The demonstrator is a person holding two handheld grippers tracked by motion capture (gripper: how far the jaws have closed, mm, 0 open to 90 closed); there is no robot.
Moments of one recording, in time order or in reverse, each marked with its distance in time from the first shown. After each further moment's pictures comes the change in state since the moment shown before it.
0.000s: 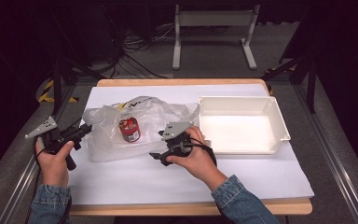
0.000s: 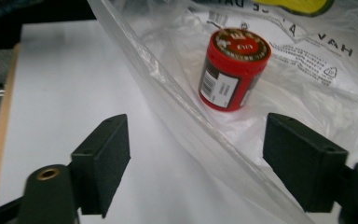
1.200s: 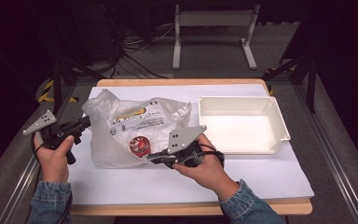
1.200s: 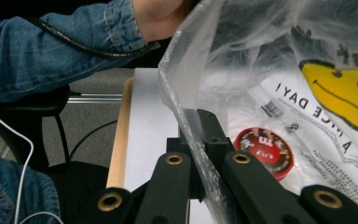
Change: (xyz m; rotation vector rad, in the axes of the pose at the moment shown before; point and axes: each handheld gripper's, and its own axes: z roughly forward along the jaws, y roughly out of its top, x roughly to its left) left arm -0.009 0.021 0.010 -0.028 0.034 0.057; right arm 0.039 0.039 -0.065 -0.133 0.229 -0.109
